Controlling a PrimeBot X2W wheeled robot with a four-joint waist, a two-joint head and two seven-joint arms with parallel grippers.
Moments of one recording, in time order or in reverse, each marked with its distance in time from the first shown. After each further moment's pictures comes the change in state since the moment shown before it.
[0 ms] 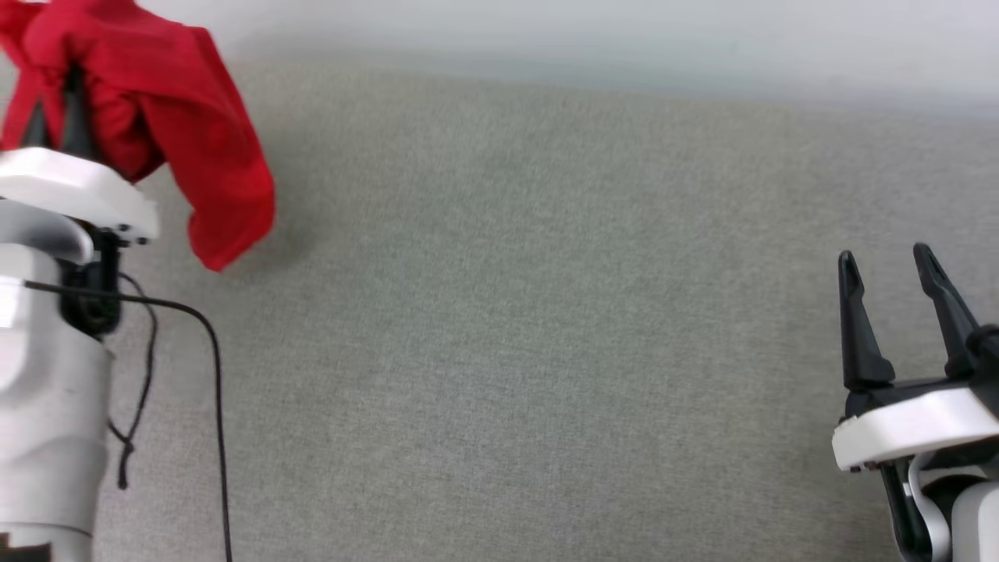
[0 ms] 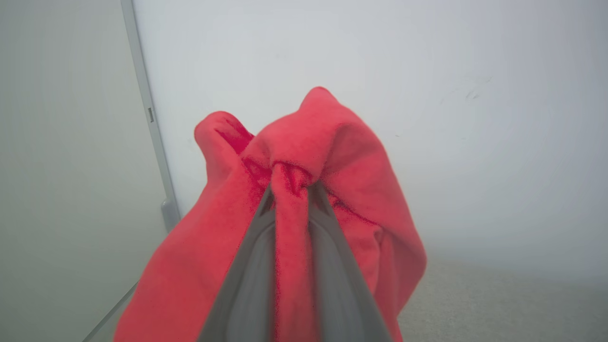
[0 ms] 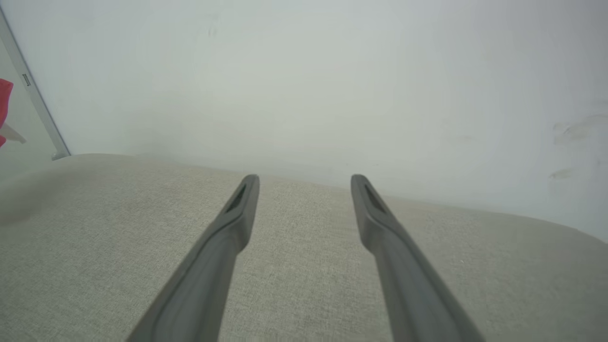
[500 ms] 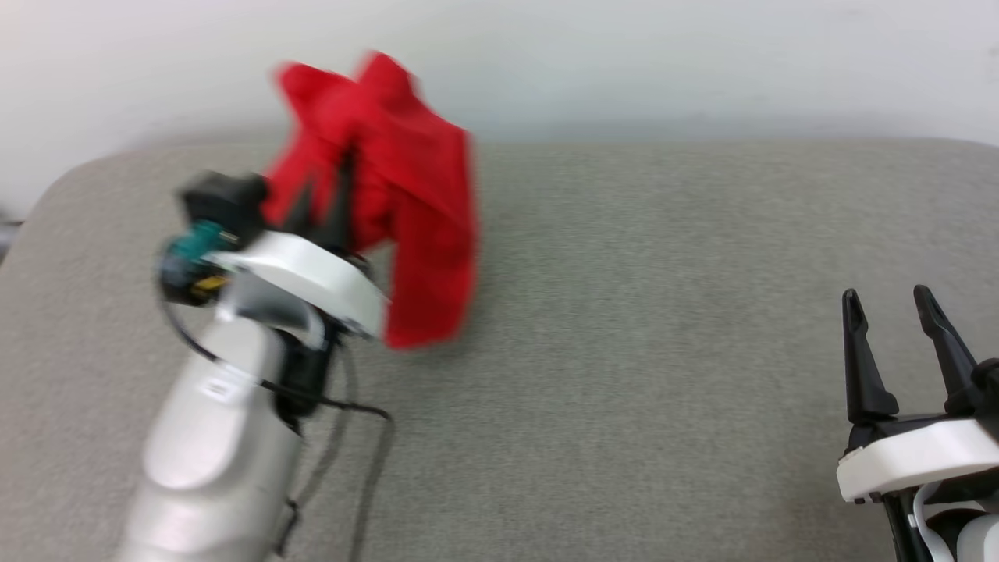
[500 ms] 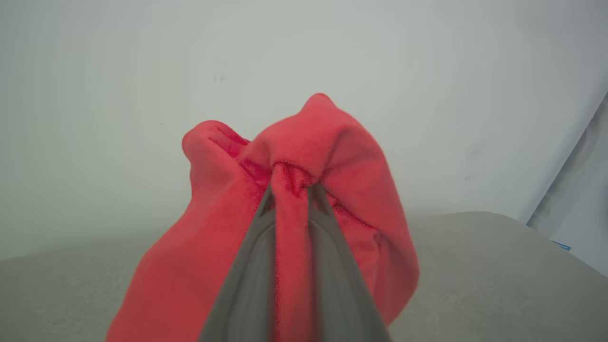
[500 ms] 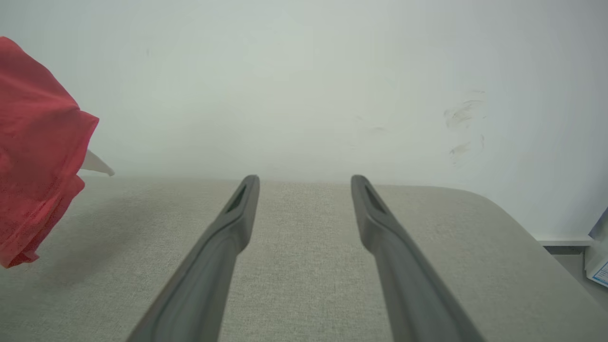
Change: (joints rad) left arm 0.205 -0.195 -0.186 -0.332 0.017 0.006 0.080; right arm 0.073 0.000 -0.015 0.002 0.054 0.000 0.006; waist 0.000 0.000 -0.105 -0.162
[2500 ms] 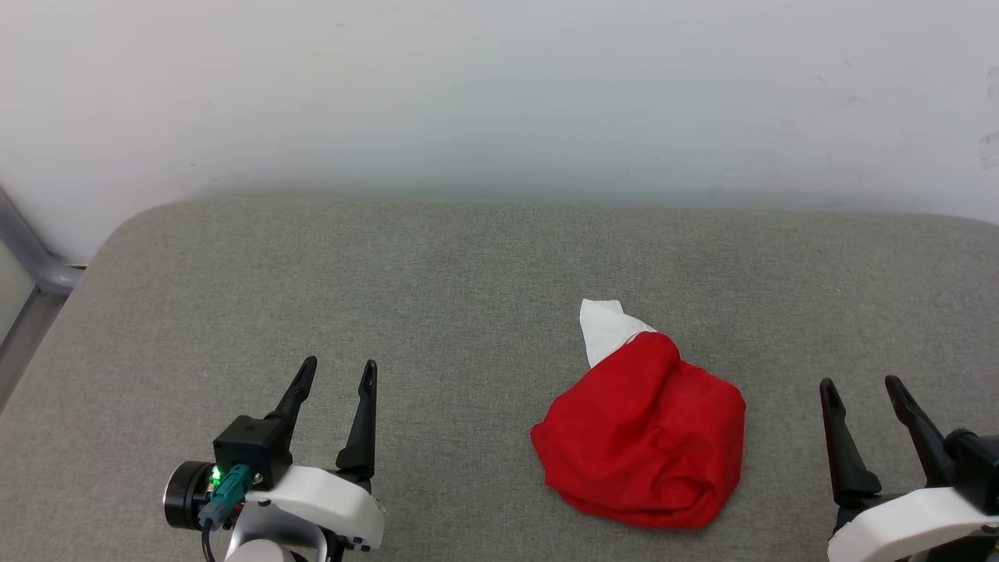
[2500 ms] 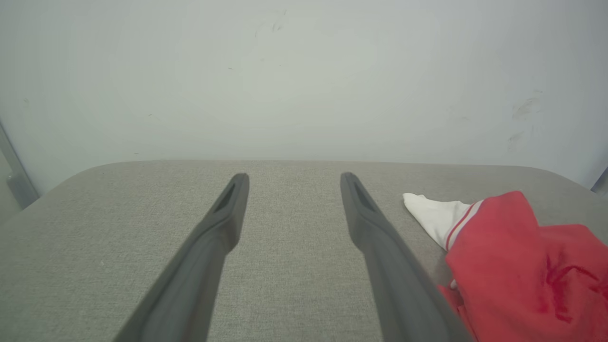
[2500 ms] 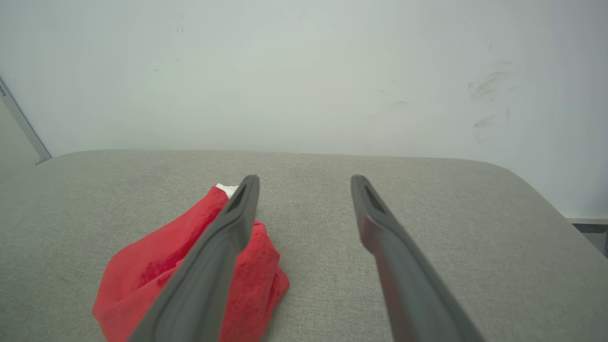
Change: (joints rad) left arm 0.485 0.060 -0.088 -0.219 0.043 0.180 -0.128; right arm 0.164 0.000 0.017 -0.027 0.038 0.000 0.072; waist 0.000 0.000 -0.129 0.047
